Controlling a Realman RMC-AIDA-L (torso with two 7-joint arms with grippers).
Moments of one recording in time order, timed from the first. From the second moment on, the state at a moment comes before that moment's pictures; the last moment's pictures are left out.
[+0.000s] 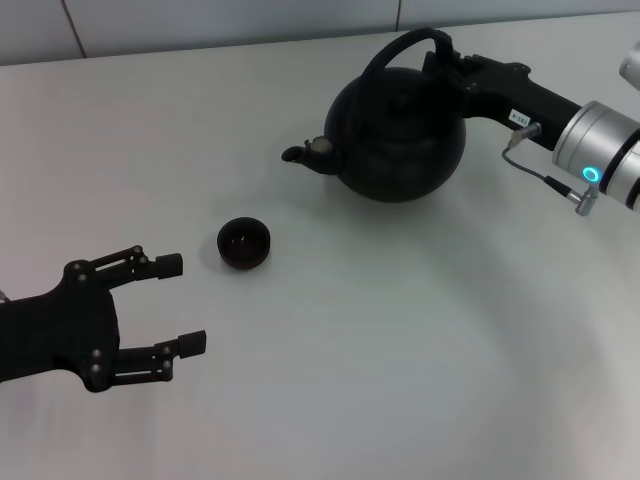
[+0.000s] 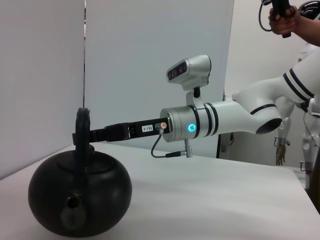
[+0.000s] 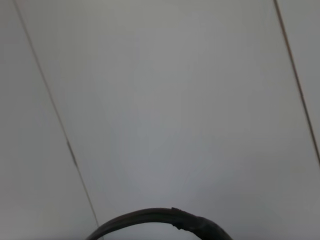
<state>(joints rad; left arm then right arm) -0.34 -1.95 1.14 0.58 1.56 1.68 -1.04 0.59 2.09 -0.69 -0.28 -1.37 -1.09 1.03</state>
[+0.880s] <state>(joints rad) -0.34 -1.95 1.14 0.60 1.56 1.68 -1.05 0.61 2.08 -0.96 -0.43 -1.38 -1.04 1.04</state>
